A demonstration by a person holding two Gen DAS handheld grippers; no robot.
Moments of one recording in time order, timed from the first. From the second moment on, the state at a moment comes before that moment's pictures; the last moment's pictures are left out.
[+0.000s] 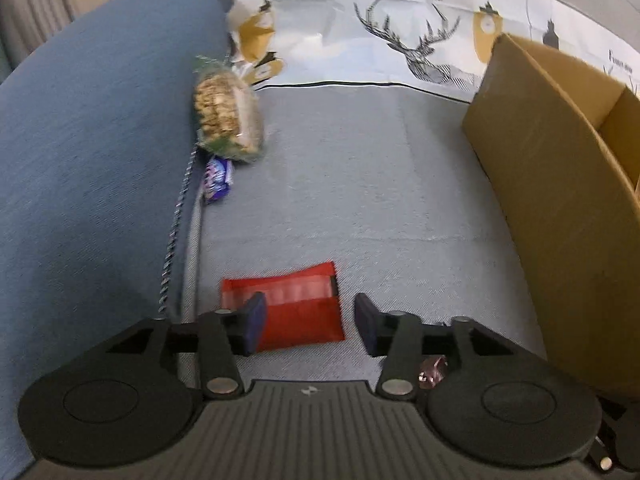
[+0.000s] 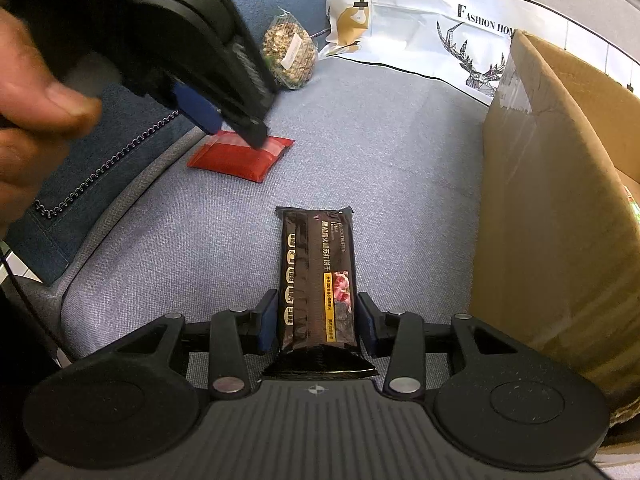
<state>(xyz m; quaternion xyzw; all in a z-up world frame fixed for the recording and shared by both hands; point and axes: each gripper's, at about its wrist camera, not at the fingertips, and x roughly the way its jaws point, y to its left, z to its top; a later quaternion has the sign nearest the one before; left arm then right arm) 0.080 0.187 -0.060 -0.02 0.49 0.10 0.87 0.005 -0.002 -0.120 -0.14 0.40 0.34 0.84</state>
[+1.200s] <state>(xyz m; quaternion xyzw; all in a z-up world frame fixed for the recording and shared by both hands) 0.063 0.219 -0.050 -0.20 0.46 0.16 0.85 0.002 0.001 -0.121 -0.14 0.39 0.34 0.84</state>
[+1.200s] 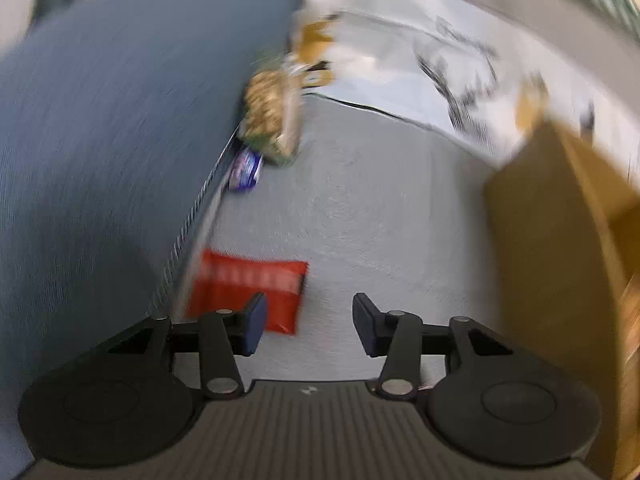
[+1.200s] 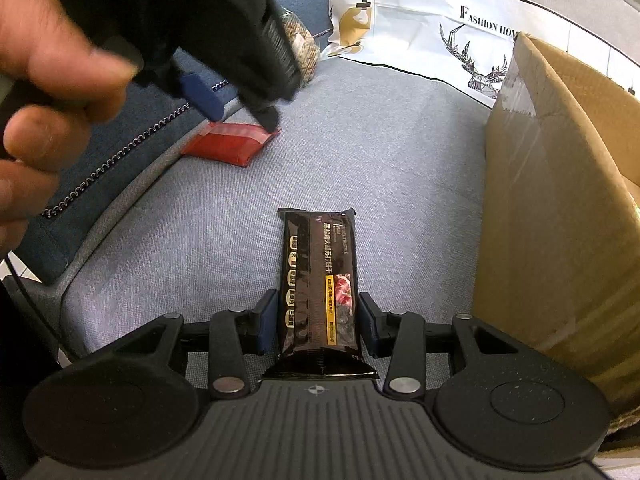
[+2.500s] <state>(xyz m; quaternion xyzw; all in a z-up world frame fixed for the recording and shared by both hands) 0.097 0.220 -0.069 -0.17 0.53 0.24 0.80 0.025 0.005 -0.121 -0.11 0.42 0.33 0.84</state>
